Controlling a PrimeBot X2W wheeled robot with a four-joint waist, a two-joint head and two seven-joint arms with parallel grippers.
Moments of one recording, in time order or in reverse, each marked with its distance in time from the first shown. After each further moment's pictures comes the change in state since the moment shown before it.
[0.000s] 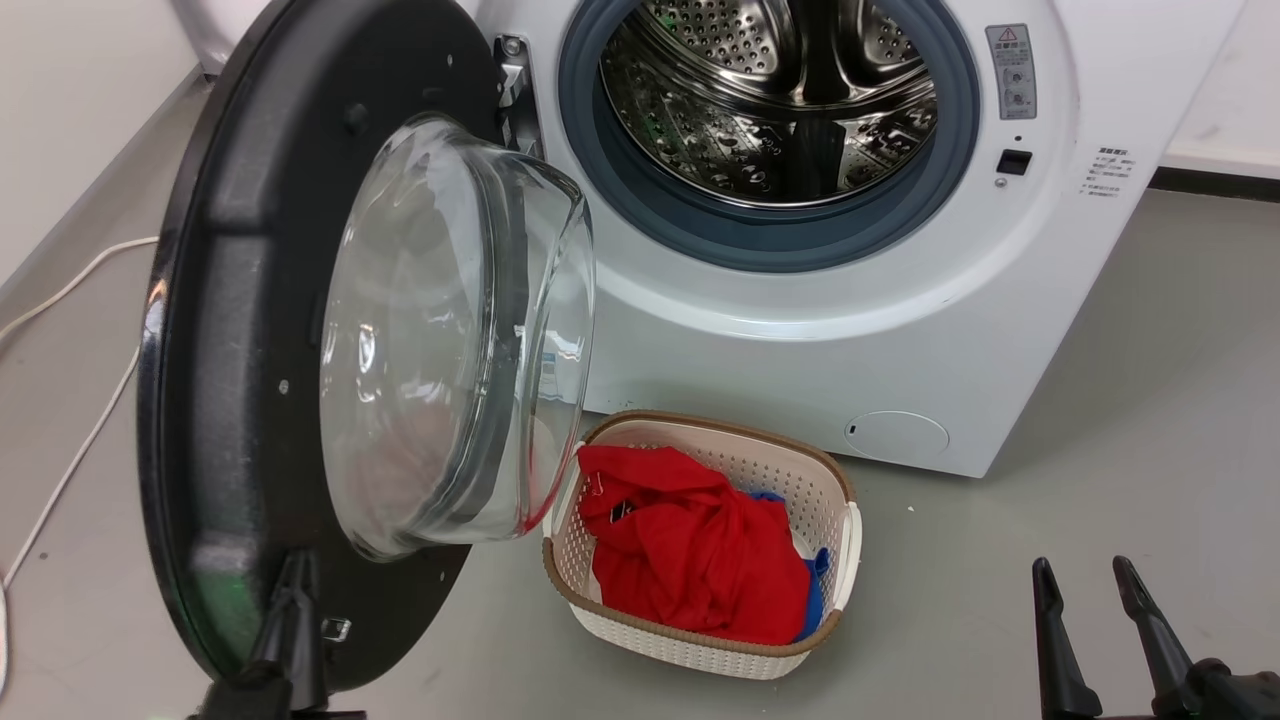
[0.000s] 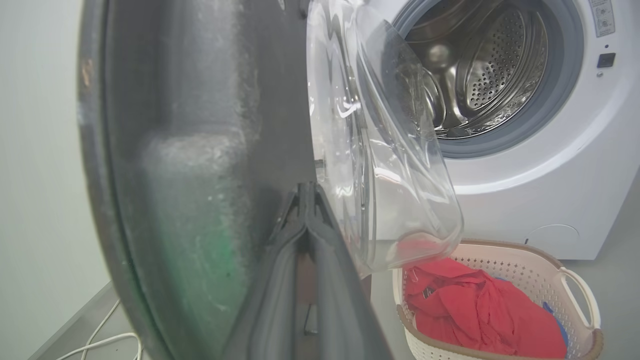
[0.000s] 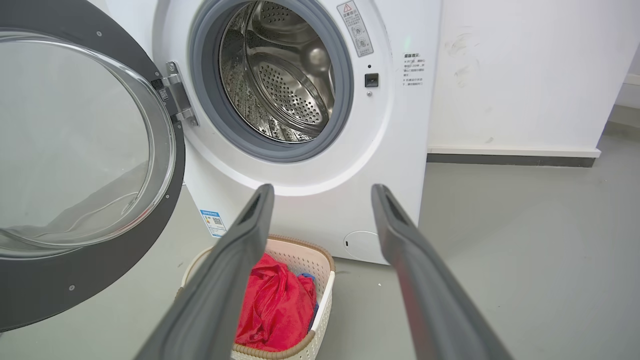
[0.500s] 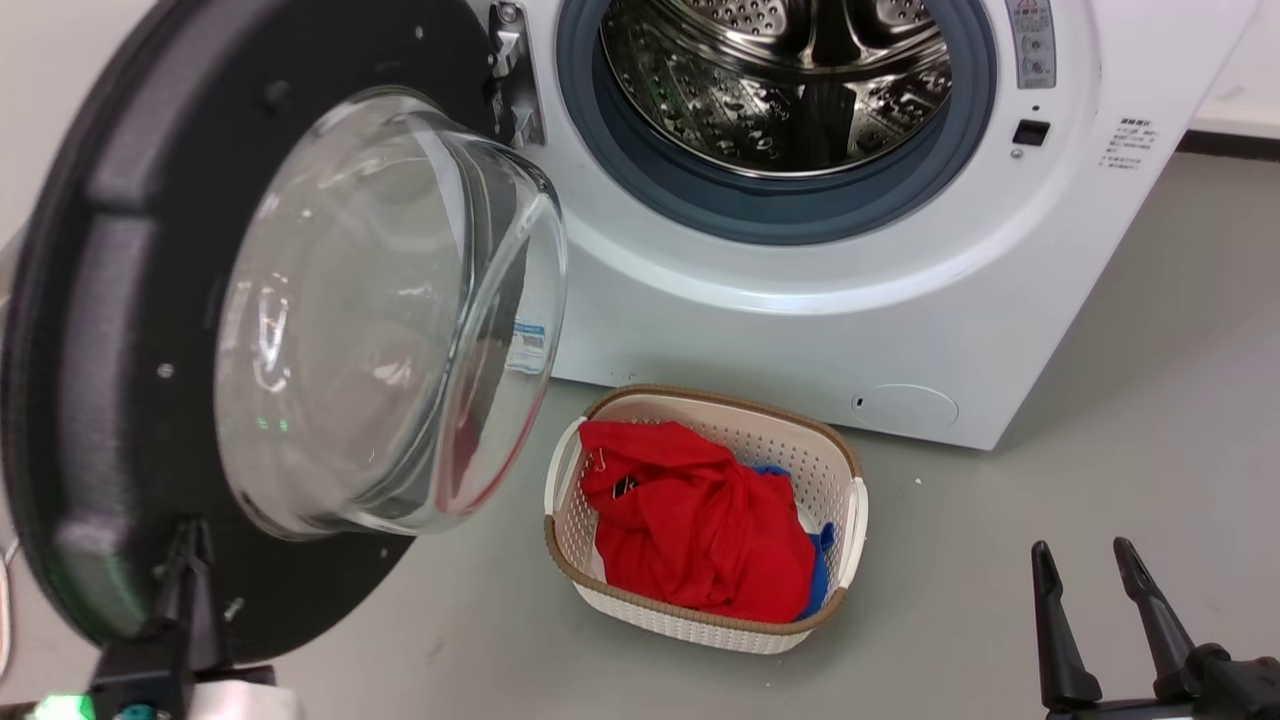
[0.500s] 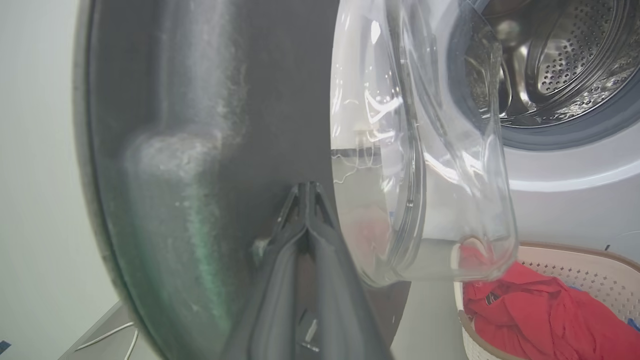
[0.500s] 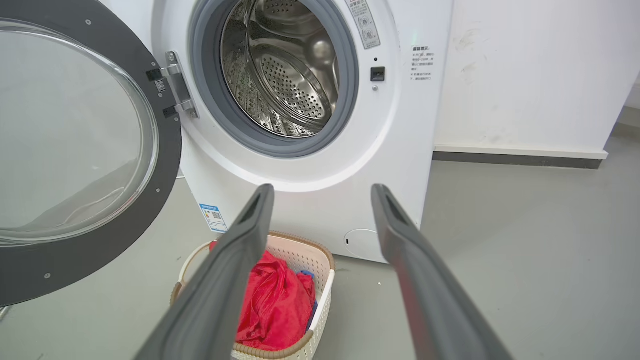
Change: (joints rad) left arm -0.064 0.035 0.137 0.085 -0.038 -0.009 0.000; right arm -0.020 0.000 -0.002 -0.012 -0.025 0.000 0.000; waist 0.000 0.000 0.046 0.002
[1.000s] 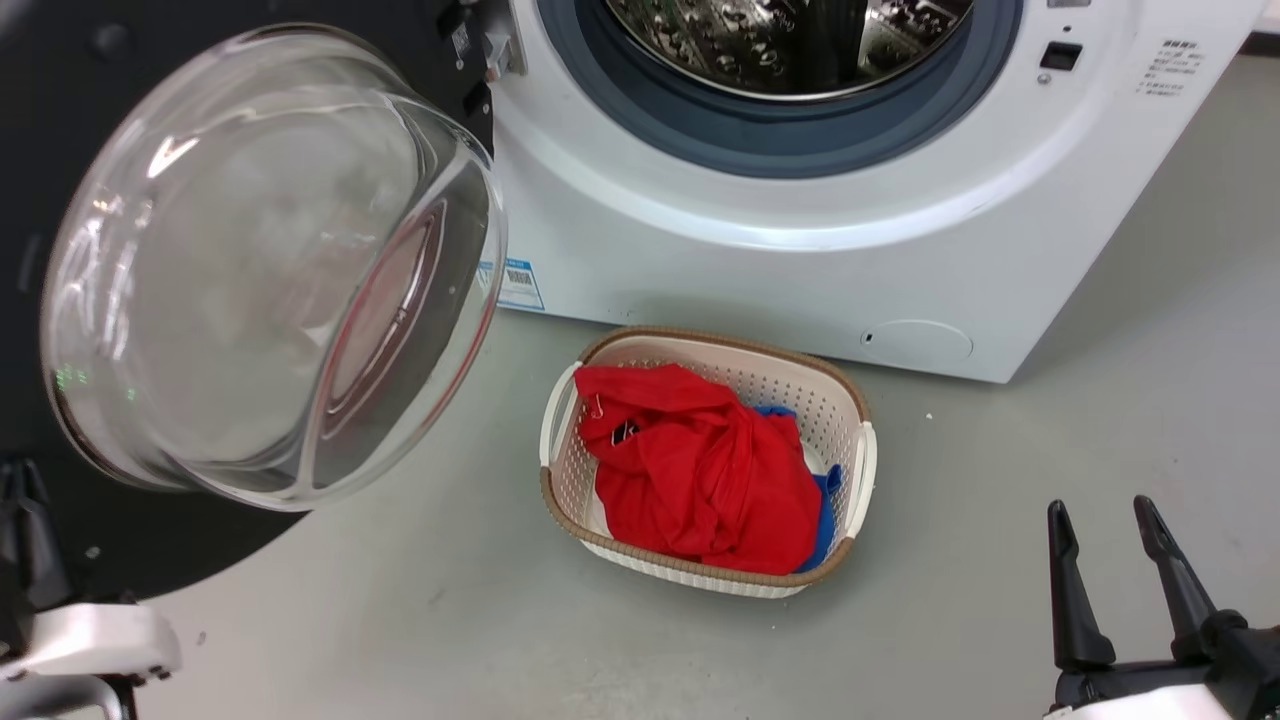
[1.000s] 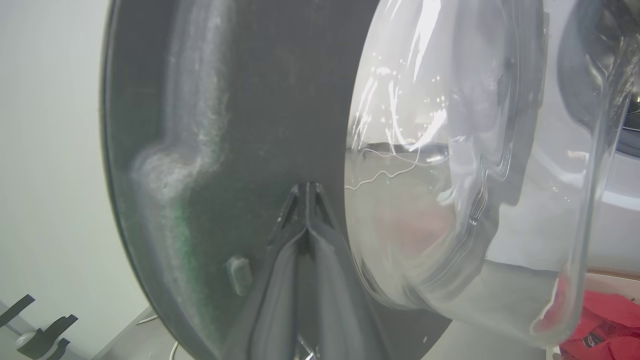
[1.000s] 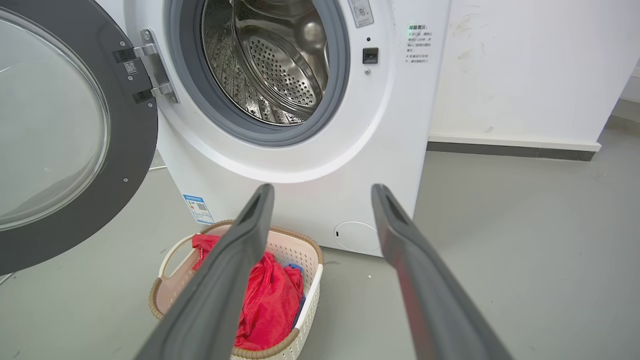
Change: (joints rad) left arm -0.132 0.039 0.189 0.107 -0.044 -0.024 0.000; right arm -0.048 0.000 -0.020 -0.022 -0.037 0.000 0.000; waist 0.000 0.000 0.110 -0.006
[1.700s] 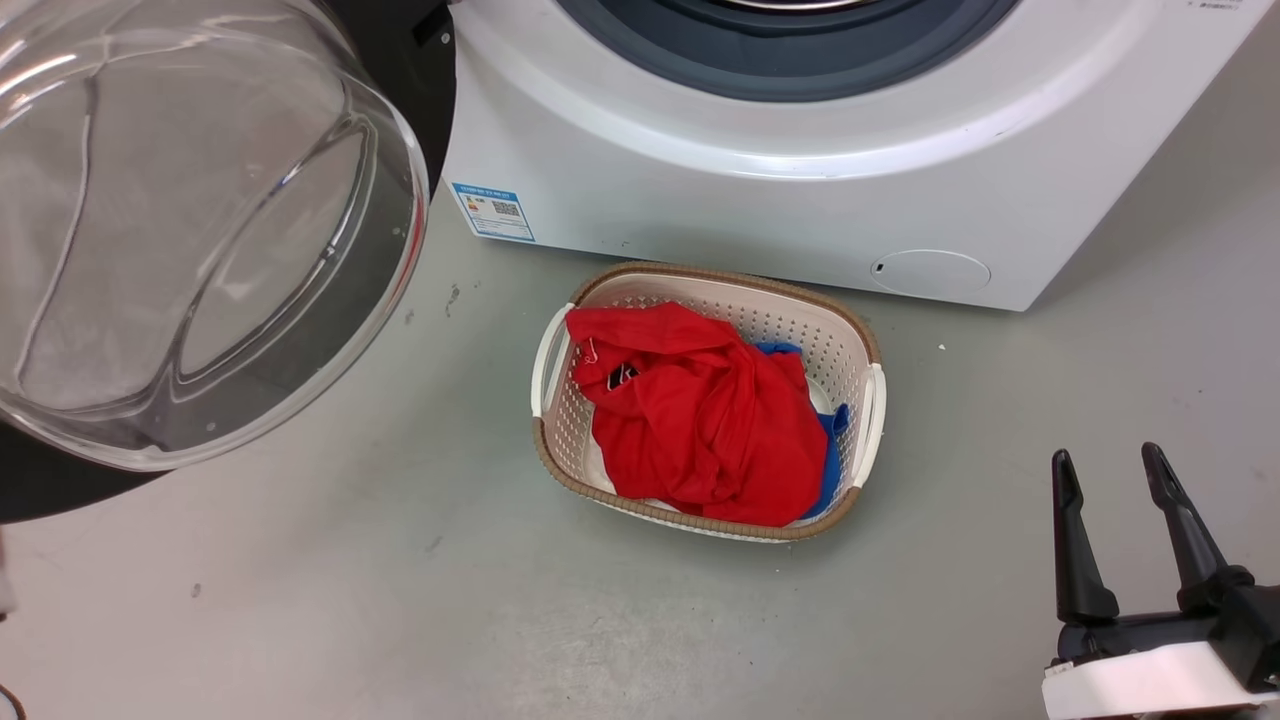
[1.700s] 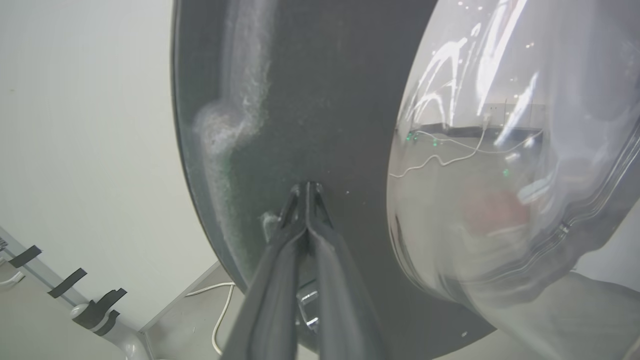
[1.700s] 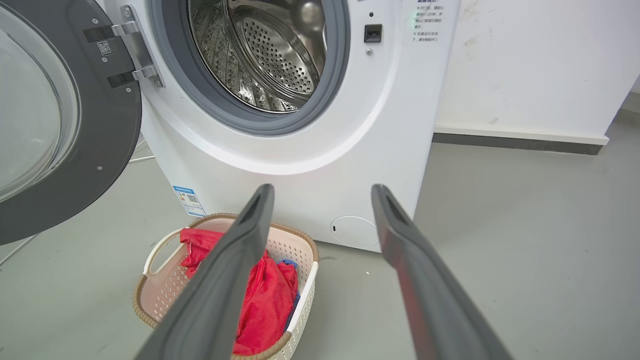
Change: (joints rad) left arm -0.179 0.083 0.208 0.227 -0.035 -0.110 0.000; right arm -0.072 0.000 -0.004 -0.012 -0.033 0.000 0.000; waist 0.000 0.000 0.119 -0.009
